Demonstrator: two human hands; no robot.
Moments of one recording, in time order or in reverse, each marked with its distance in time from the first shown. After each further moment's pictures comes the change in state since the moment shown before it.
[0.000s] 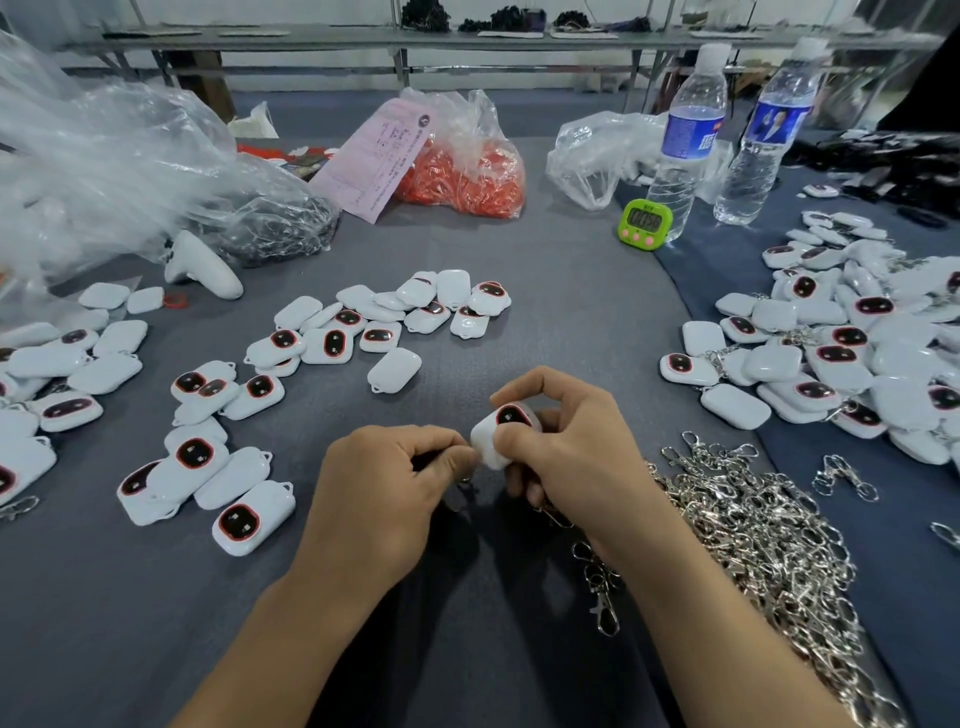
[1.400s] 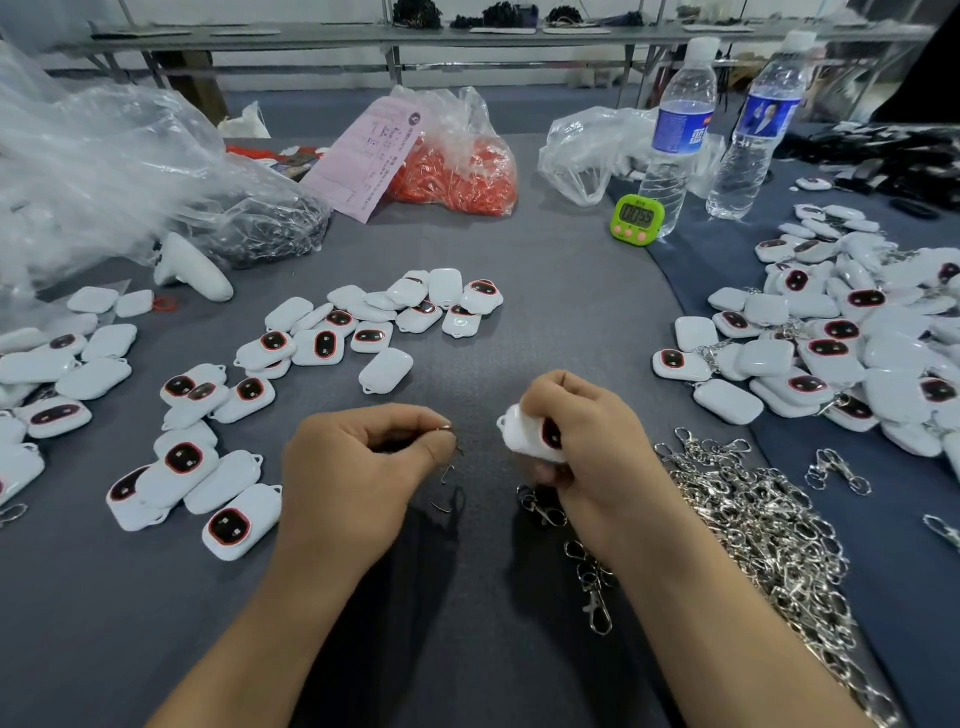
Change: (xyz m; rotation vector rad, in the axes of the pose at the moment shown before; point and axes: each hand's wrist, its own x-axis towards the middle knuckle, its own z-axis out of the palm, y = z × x) left_hand 0.005 0.013 -0.005 -0.273 0.160 -0.218; right_hand 0.002 -0.011 -0.002 0.402 0.081 0.249
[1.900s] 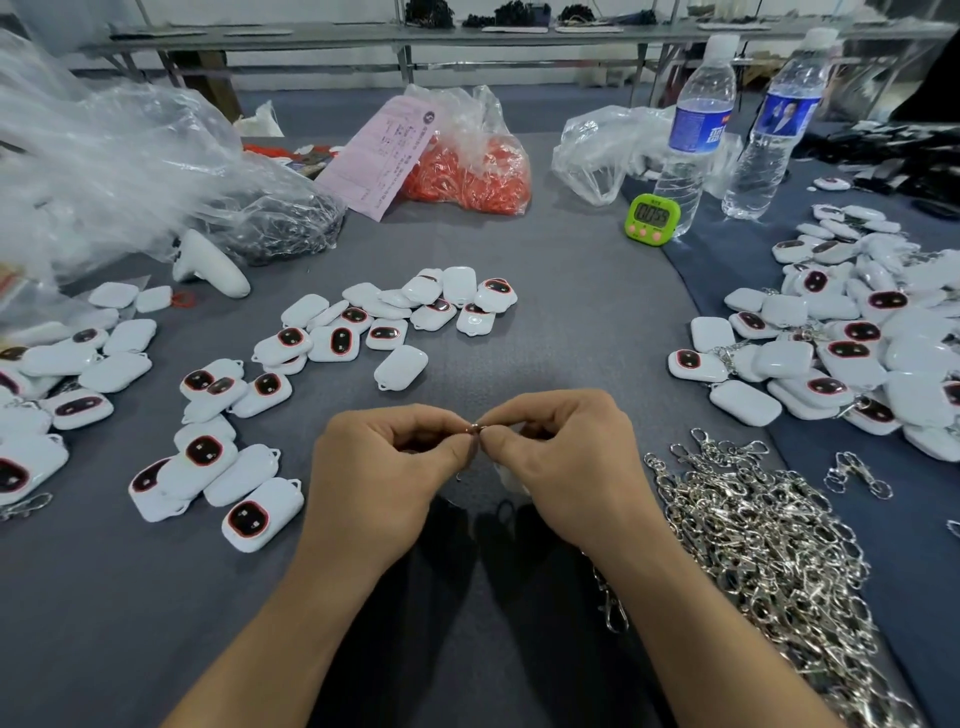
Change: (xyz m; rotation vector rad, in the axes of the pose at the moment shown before) left_hand -0.001 -0.001 0.000 -0.026 -0.100 -0.028; right_hand -0.011 0.010 0.010 -0.642 0.011 -0.384
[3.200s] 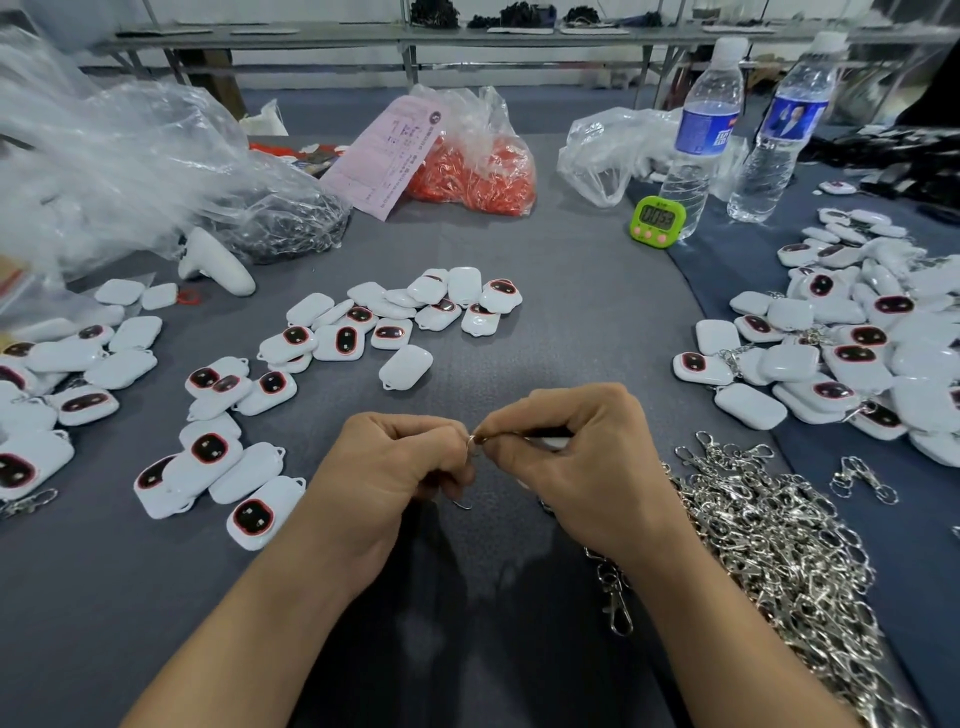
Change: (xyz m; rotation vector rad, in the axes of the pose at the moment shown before) left_hand 0.007 0.005 -0.007 -0.301 -0.282 -0.204; right_hand -0.002 -0.001 -0.012 0.072 -0.097 -0.284
